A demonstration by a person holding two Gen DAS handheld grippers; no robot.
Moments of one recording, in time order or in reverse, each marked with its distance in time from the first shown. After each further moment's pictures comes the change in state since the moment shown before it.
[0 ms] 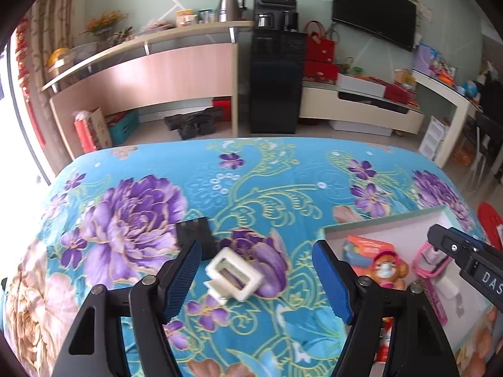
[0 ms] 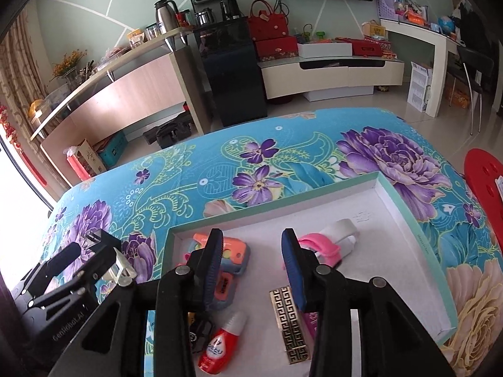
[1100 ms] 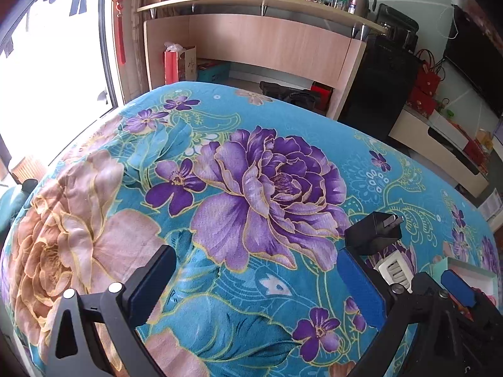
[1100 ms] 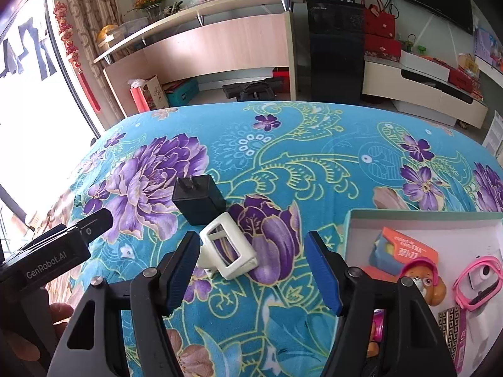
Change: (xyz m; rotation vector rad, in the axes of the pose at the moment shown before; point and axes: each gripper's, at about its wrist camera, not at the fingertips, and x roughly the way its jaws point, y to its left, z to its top) left arm 0.019 0.151 -0.035 -0.363 0.089 0.189; right arm 0.070 0.158 -0.040 -0.313 0.100 0.214
